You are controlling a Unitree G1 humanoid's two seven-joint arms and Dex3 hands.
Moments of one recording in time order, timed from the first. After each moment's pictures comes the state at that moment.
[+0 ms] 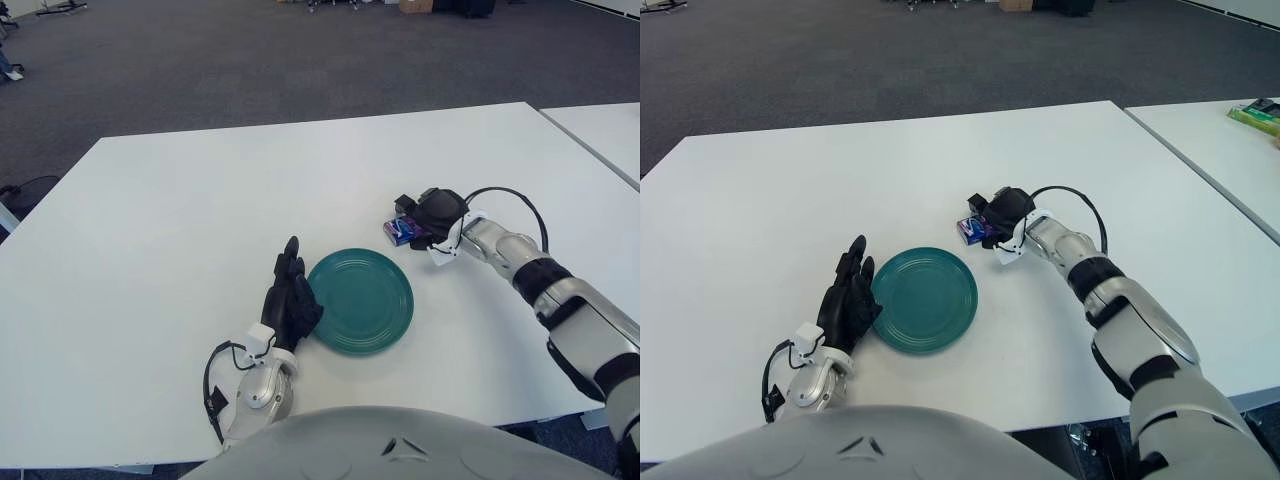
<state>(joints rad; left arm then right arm) 0.48 -0.12 -0.30 -0.17 -0.08 -0.16 0.05 -0.75 -0.48 0.80 0.96 -1.16 -0.35 -0.32</state>
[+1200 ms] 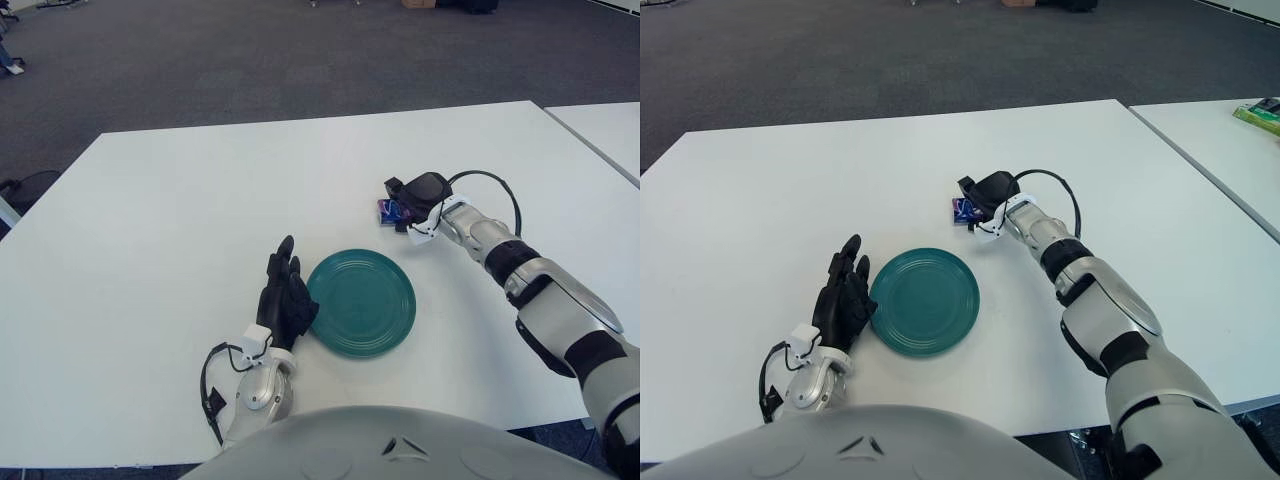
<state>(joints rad) 0.51 -0.11 -0.31 -0.20 -0.07 -0.16 0.12 -0.76 -0.40 0.67 0.91 -0.95 -0.21 -0.24</state>
